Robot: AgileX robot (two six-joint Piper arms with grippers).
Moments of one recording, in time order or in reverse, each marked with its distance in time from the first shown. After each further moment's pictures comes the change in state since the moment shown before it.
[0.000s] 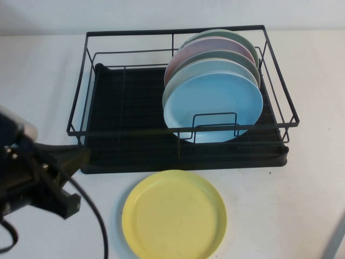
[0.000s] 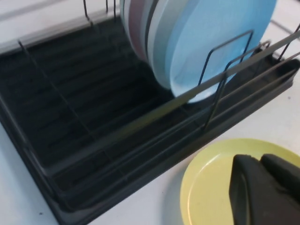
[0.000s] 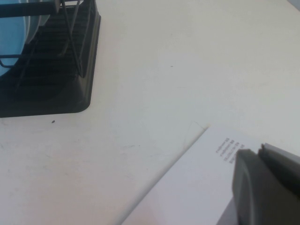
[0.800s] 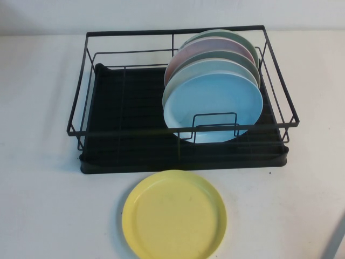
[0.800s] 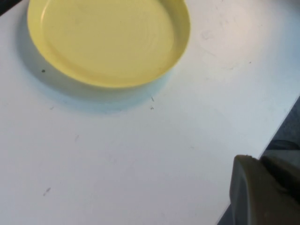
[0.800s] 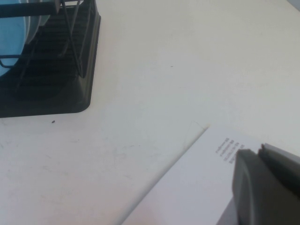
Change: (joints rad) right arm 0.000 0.000 0.000 0.000 0.000 0.000; left arm 0.000 -0.485 0.006 0.505 0.772 -0.488
